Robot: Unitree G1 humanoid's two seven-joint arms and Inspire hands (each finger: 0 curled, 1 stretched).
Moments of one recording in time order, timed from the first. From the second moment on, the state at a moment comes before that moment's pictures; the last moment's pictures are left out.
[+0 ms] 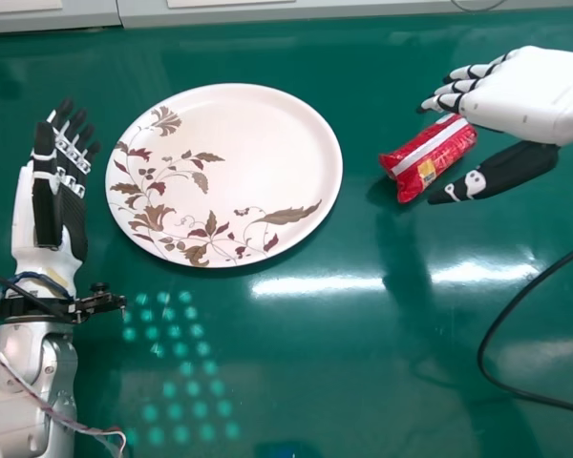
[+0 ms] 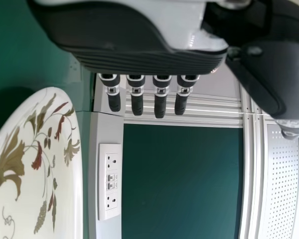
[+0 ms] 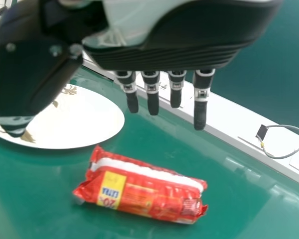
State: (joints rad) left arm -0.03 0.16 0.26 -0.11 -0.20 -0.23 -0.11; right arm -0.75 -1.16 0.11 0.13 -0.64 -0.69 0.63
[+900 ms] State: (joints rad) left arm -0.01 0.19 0.29 -0.16 -0.21 -0.20 -0.12; right arm -0.85 -1.05 0.21 0.38 -0.72 -0.78 0.48
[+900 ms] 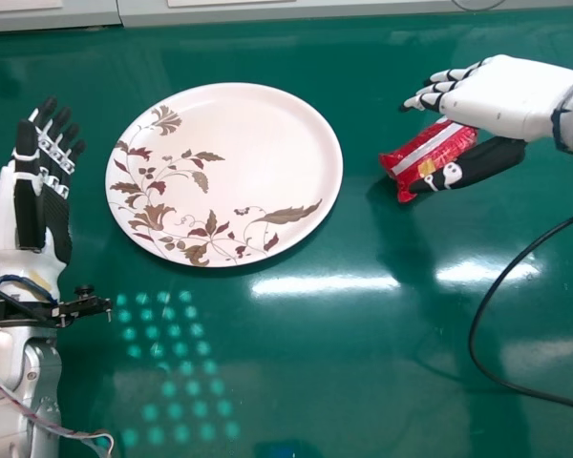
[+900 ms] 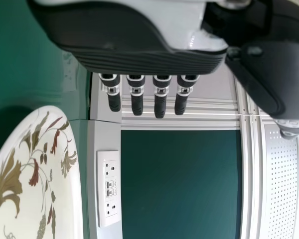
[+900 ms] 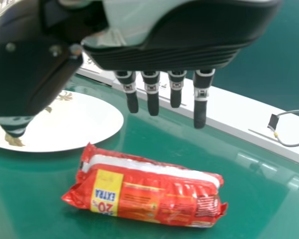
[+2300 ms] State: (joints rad) left arm 0.00 0.21 0.31 -0.20 -0.22 -0.16 -0.11; right arm -0.84 -1.06 0.23 0.45 -0.70 -0.80 0.49
